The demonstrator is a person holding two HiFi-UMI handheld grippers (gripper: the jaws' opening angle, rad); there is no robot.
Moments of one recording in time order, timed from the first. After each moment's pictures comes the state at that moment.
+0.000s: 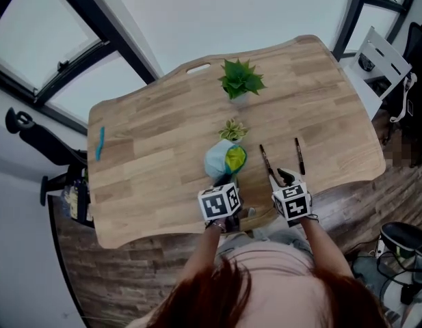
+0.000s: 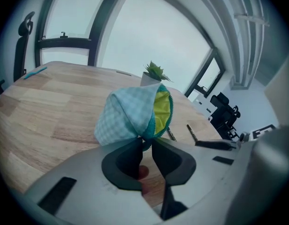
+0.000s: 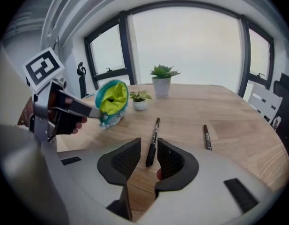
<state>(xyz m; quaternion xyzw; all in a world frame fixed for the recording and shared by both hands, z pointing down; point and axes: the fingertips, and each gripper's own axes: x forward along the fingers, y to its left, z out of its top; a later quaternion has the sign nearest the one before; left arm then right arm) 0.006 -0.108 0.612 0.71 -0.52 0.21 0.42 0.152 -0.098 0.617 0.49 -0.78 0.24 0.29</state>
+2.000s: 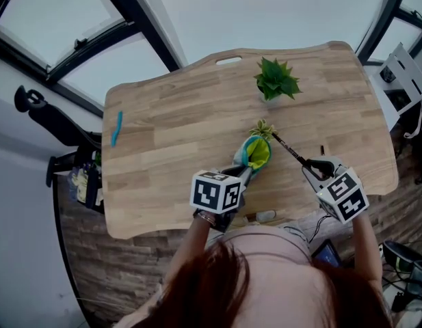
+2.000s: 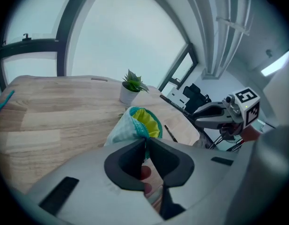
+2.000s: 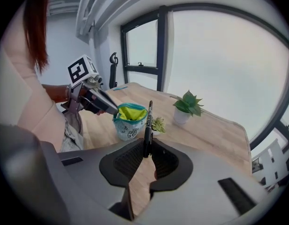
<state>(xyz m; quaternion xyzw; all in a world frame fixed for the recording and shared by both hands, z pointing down) -0.023 -0.132 0.520 0.80 -0.36 0.25 0.41 0.123 -0.131 0.473 0.32 -0.85 0.14 0.40</state>
